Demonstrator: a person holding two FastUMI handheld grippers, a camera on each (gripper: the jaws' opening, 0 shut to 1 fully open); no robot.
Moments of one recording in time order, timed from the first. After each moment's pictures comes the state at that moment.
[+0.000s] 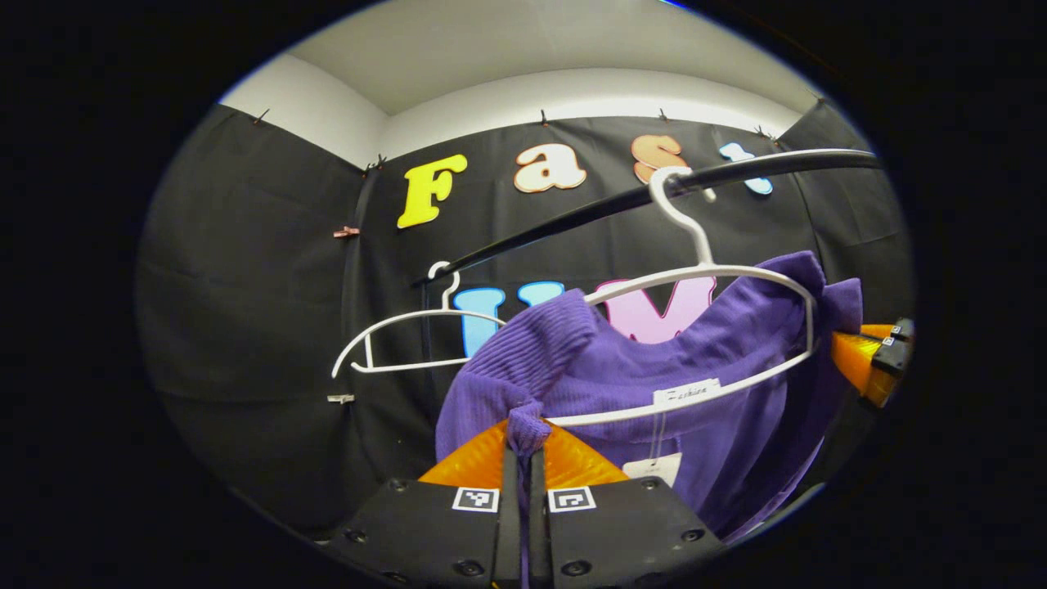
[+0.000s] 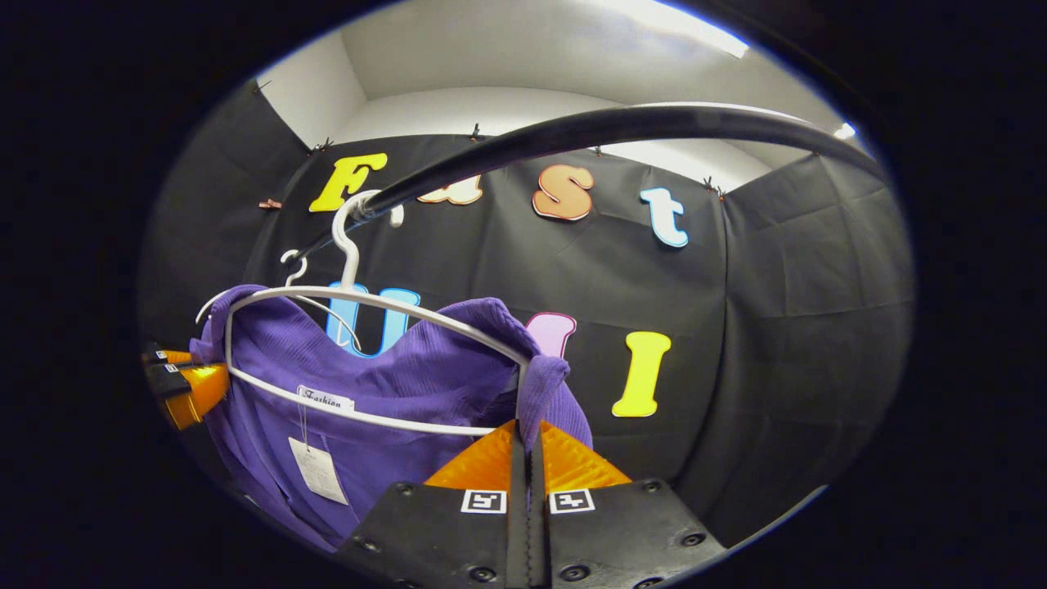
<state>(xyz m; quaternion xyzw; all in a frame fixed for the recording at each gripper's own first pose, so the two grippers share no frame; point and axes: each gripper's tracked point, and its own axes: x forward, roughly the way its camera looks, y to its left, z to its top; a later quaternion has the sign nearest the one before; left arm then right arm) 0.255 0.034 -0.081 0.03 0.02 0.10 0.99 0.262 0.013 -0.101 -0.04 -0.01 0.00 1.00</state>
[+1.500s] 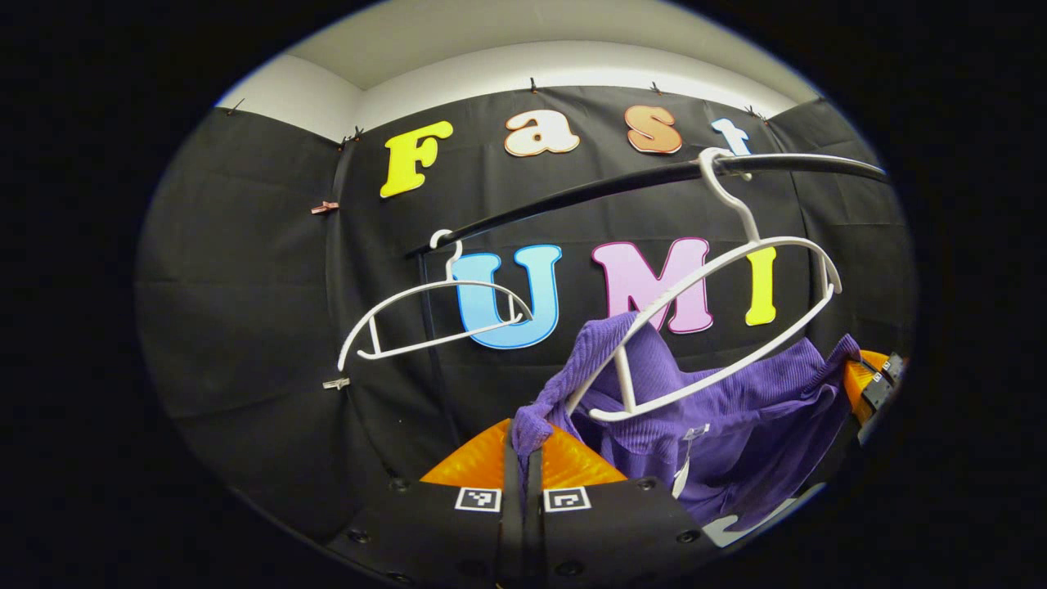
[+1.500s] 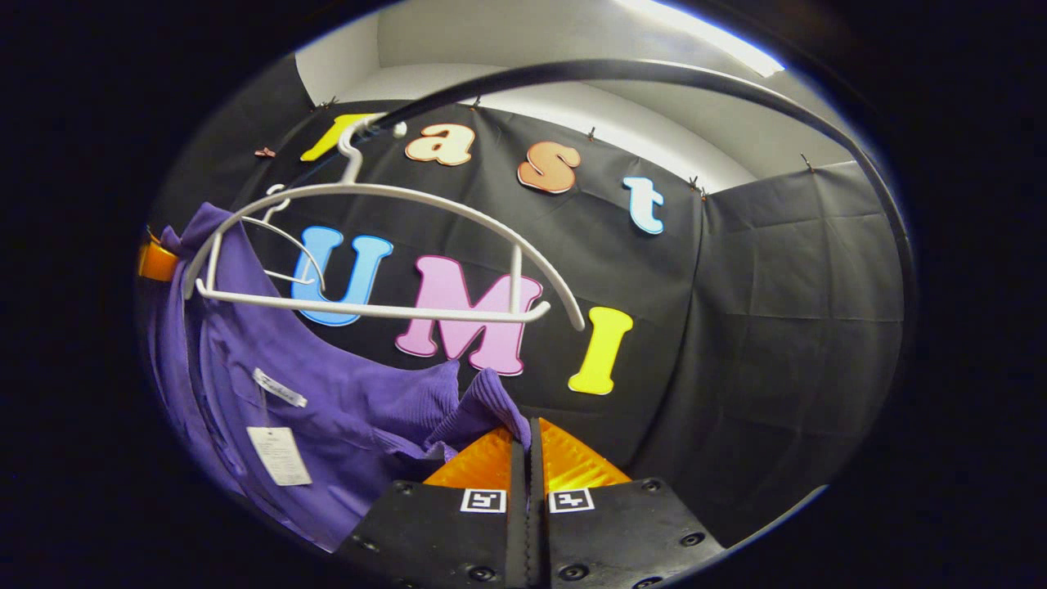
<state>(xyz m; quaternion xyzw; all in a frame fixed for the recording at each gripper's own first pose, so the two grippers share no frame) 0.248 0.089 -0.084 0.04 0.09 0.07 0.99 0.228 0.010 -0.157 -0.08 0.02 -0.03 1.00</state>
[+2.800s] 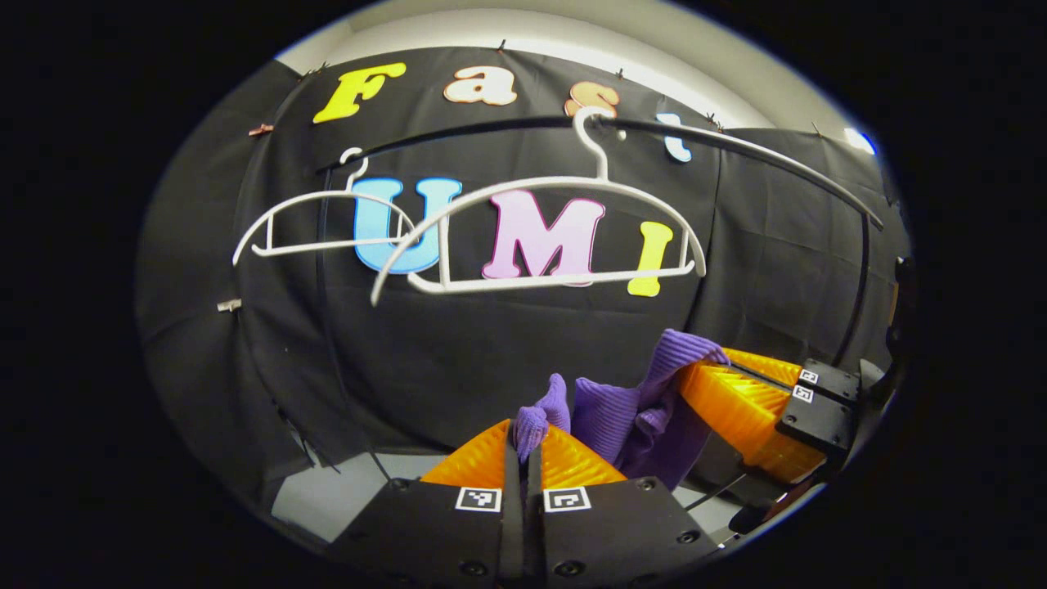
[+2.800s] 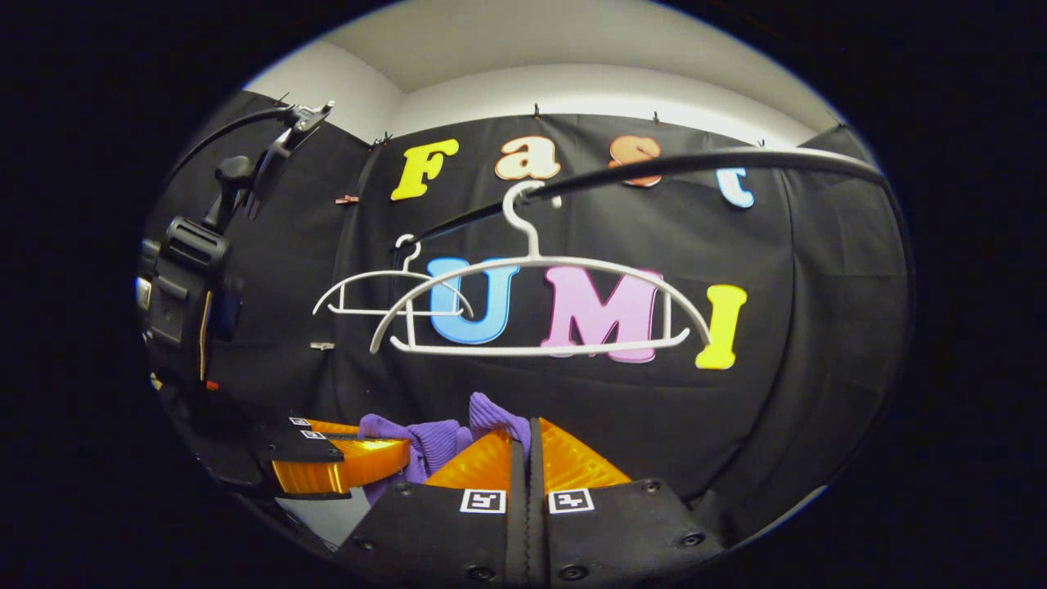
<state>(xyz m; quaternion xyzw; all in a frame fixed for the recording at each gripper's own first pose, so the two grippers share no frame) 0.175 -0.038 -0.175 -0.06 0.21 -0.13 0.97 0.149 0.129 -0.158 0.03 0.10 0.15 0.98</state>
